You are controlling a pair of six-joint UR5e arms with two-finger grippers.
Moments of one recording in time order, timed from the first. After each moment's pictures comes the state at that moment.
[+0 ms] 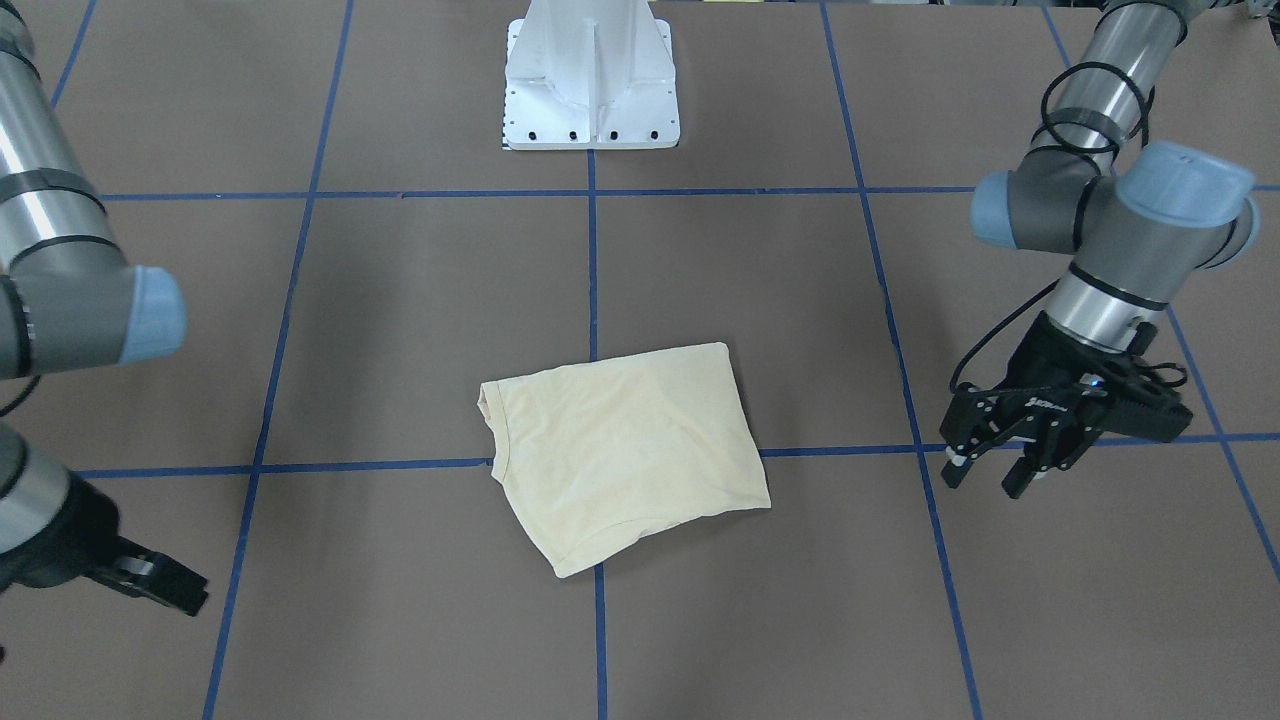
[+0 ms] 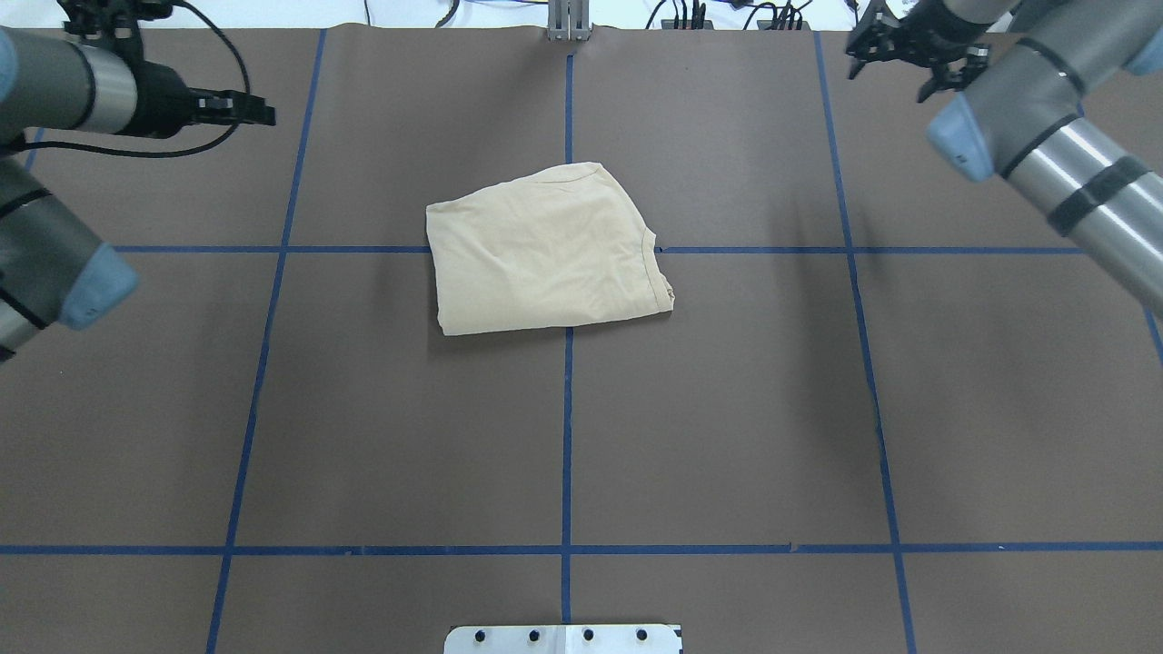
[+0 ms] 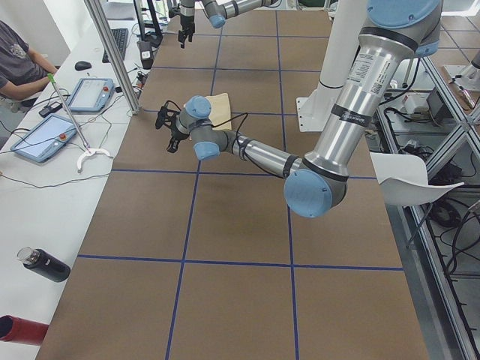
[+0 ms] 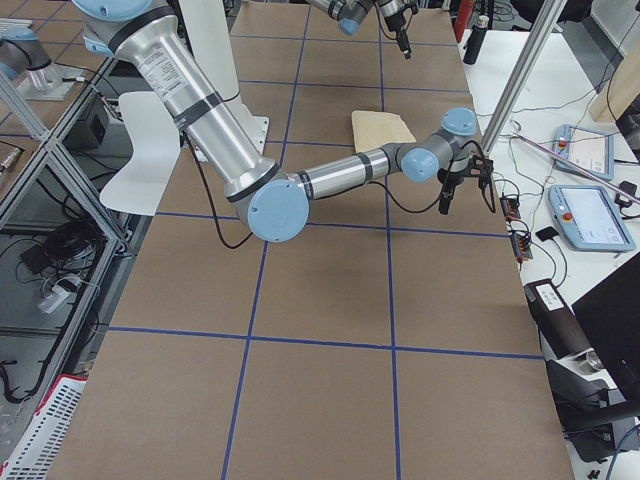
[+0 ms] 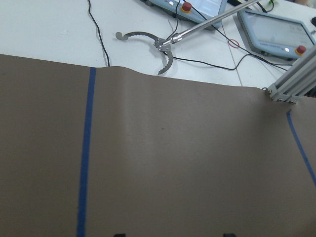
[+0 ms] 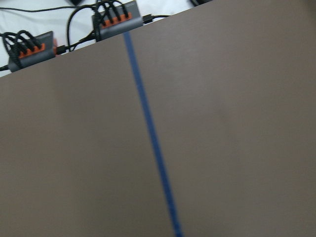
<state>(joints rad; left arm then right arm) -1.04 -1.92 -1.50 -2.43 -1.98 -0.89 1.18 -0.96 1.24 -1.27 2.20 0.96</state>
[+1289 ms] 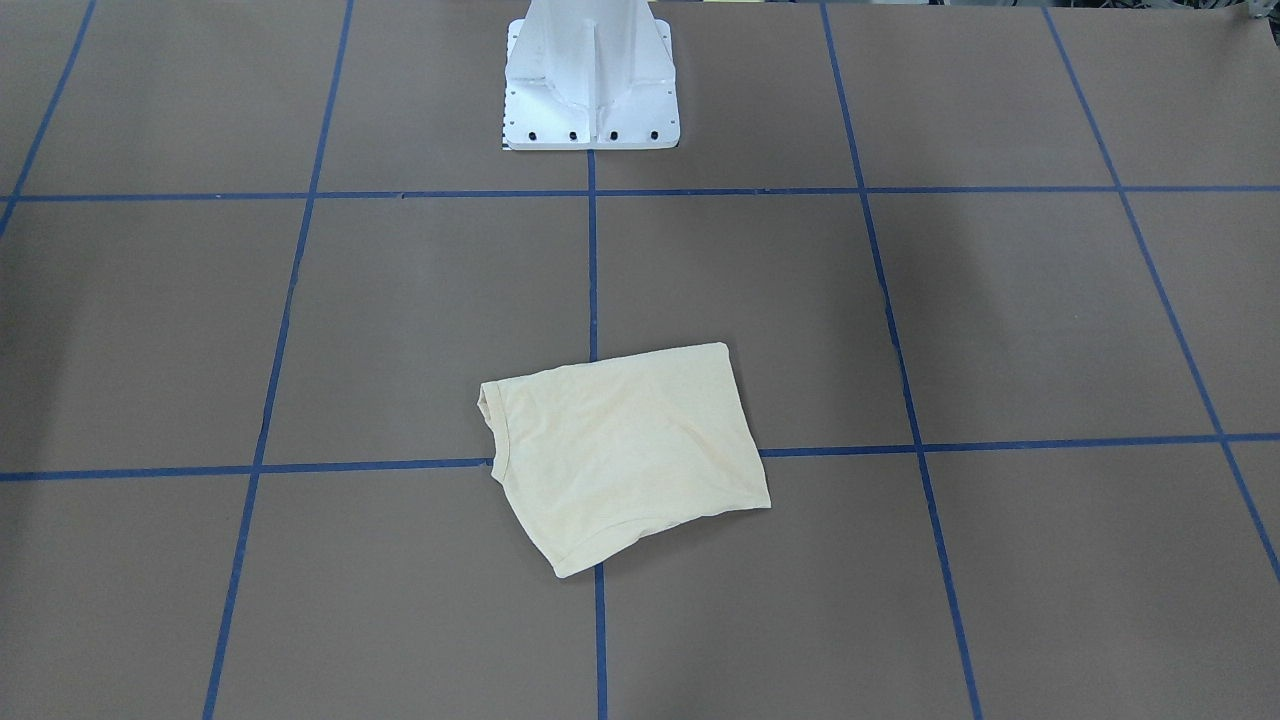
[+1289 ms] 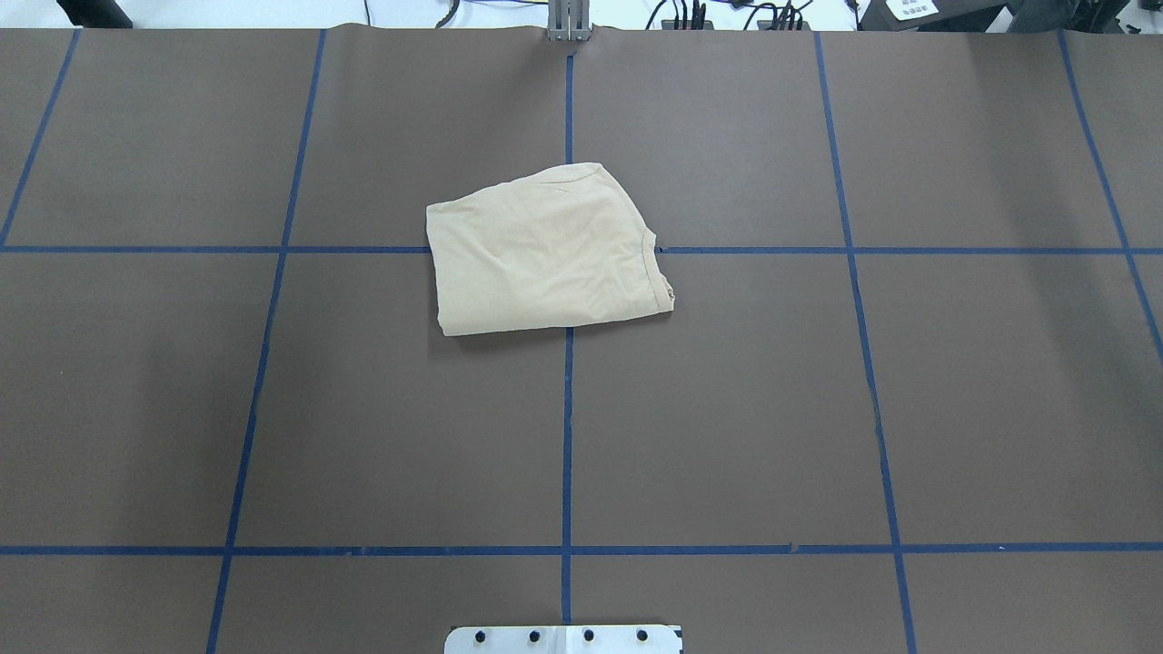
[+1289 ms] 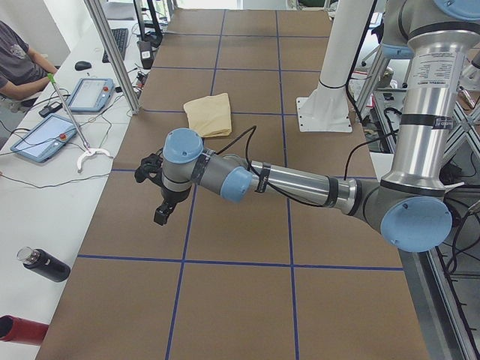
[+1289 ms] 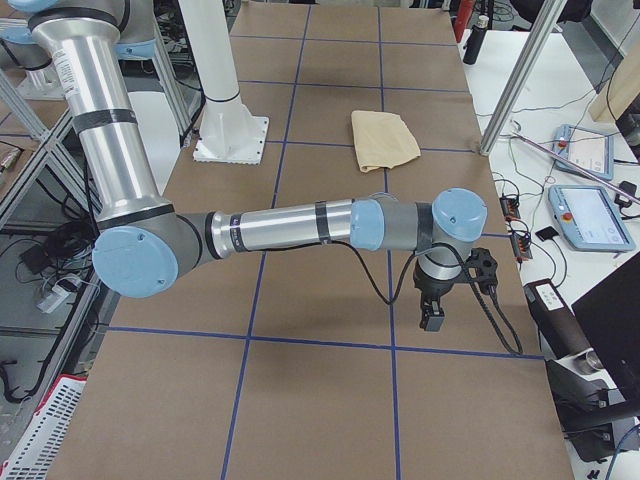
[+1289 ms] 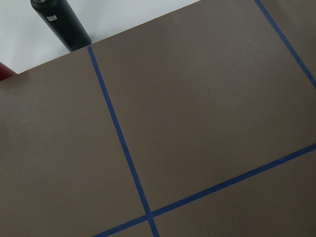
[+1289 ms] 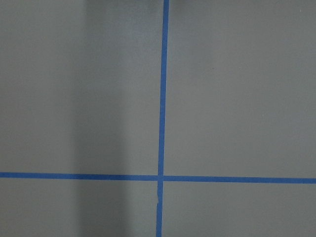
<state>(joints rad) -1.56 -1.67 -1.67 -1.79 -2.35 0.06 1.62 -1.29 1.48 -1.75 2.31 -0.06</state>
